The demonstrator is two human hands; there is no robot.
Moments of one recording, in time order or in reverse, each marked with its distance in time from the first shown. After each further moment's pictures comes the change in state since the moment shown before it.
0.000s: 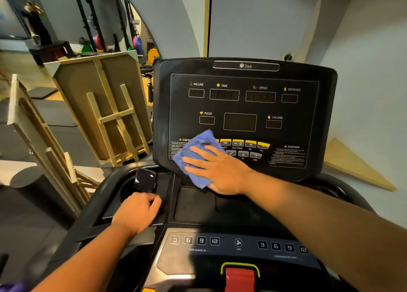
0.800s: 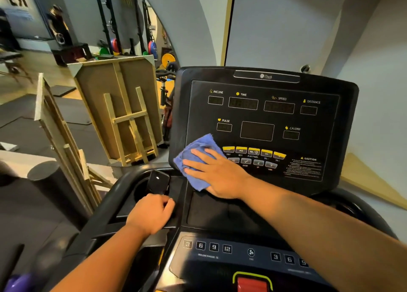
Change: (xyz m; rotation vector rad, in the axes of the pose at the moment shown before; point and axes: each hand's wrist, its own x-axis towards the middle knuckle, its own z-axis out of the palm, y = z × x) left_hand 0.000 -0.007 0.001 -0.008 0.021 0.024; right_hand 0.038 -0.013 -0.006 0.006 0.012 -0.025
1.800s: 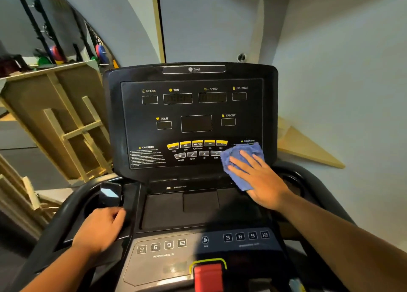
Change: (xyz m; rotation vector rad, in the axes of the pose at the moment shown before) left_hand 0.005 -0.007 0.008 0.057 0.032 0.000; right_hand -0.236 0.035 0.048 -0.011 0.000 0.555
